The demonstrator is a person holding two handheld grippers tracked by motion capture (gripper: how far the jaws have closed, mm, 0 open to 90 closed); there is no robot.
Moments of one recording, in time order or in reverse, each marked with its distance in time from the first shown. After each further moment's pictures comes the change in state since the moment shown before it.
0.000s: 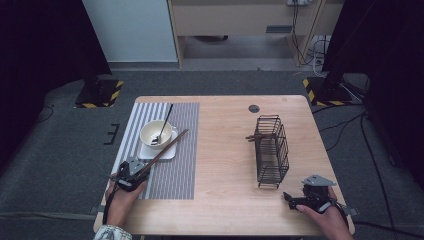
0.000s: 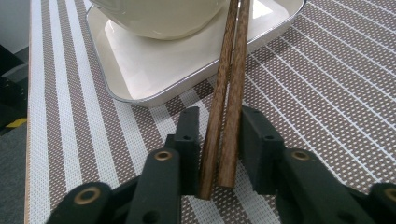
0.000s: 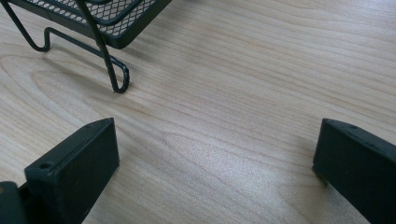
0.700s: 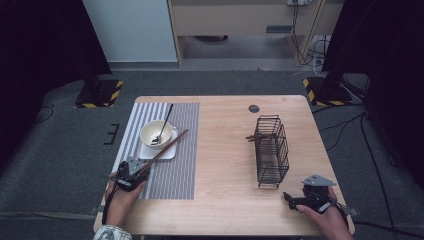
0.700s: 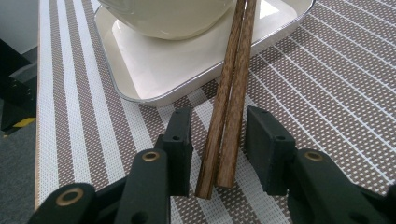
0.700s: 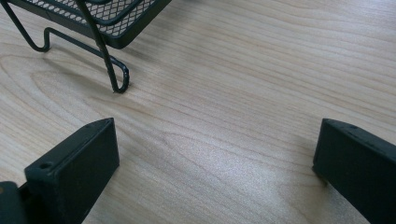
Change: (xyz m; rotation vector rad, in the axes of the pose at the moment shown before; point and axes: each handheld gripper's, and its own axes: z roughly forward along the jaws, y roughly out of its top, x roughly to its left) left arm 0.002 -0.001 0.000 -0.006 0.015 0.007; right arm 0.000 0.000 0.000 0.000 -0.001 0.001
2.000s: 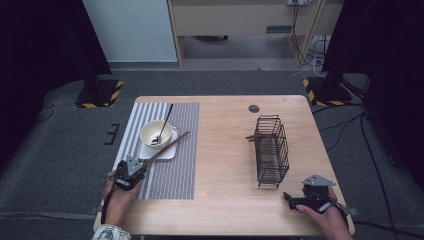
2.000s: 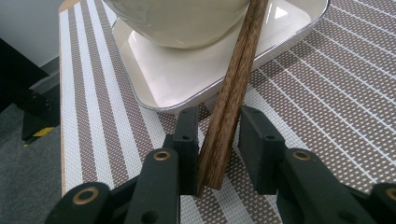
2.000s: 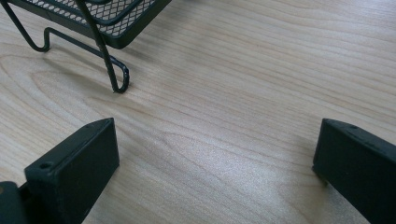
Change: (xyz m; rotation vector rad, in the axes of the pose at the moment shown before) left arm 0.005 0.000 -0.001 -0.021 0.044 0.042; right arm 0.000 0.000 0.000 0.000 0.000 0.000
